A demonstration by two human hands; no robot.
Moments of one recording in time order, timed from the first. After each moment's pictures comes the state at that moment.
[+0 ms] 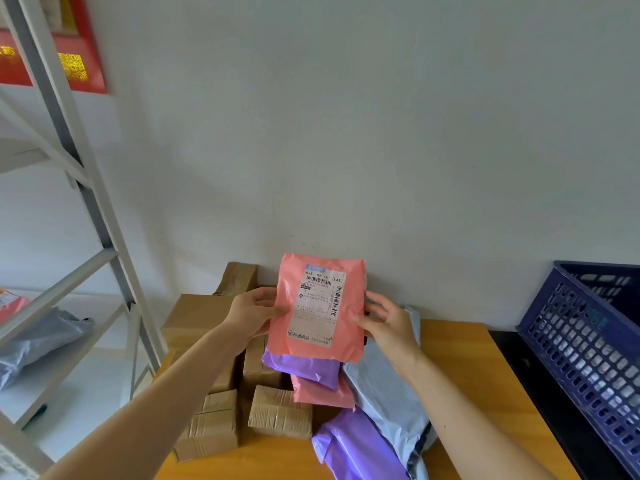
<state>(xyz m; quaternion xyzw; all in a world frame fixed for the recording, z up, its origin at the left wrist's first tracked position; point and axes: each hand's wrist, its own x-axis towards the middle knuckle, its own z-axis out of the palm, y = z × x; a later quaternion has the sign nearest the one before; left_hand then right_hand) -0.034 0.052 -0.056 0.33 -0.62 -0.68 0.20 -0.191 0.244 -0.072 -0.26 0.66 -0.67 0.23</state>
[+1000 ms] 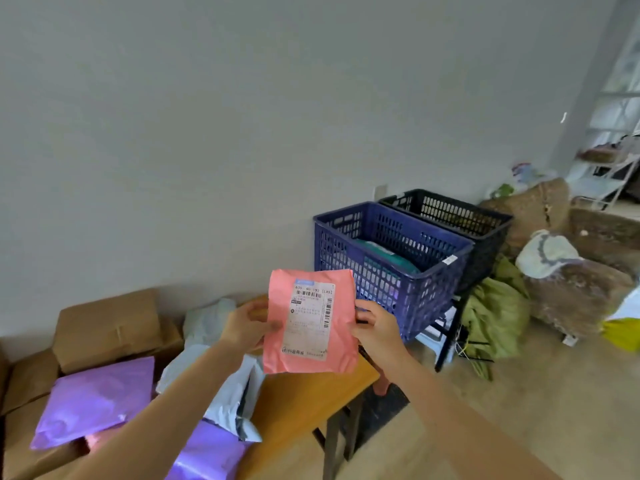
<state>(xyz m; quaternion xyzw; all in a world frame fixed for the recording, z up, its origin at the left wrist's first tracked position) -0.176 0.350 -0.049 0.16 -0.74 -0.66 0.01 -0.194 0.583 -0.067 -0.03 0.77 -0.63 -0.01</state>
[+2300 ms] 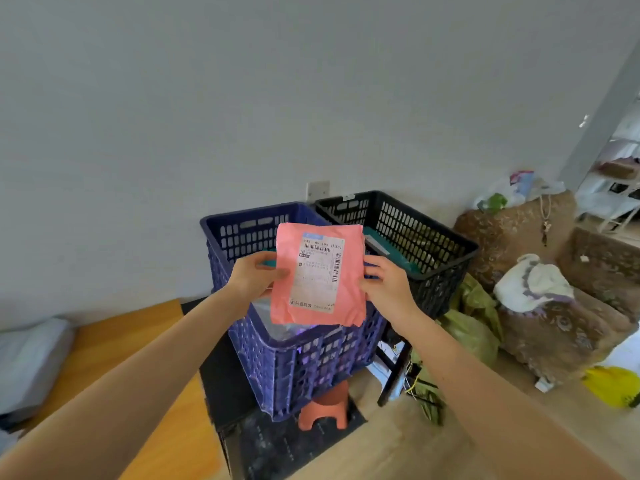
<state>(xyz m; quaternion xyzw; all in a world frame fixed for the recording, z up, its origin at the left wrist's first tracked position) -0.513 0.663 -0.034 0.13 -0.72 -0.68 0.05 -0.536 0.895 -0.030 -0.04 0.80 -0.60 -0.03</state>
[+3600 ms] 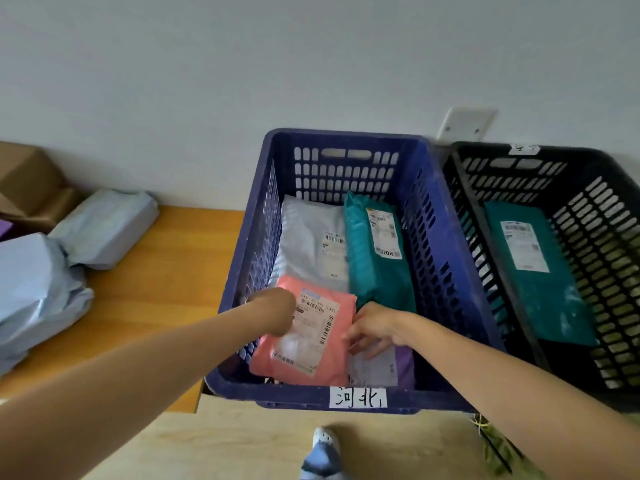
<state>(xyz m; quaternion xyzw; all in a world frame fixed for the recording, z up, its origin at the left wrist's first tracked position) -0.617 0.687 -0.161 0.27 -0.89 -0.05 -0.35 -0.746 0.830 -0.198 -0.17 0.77 -0.21 0.58</state>
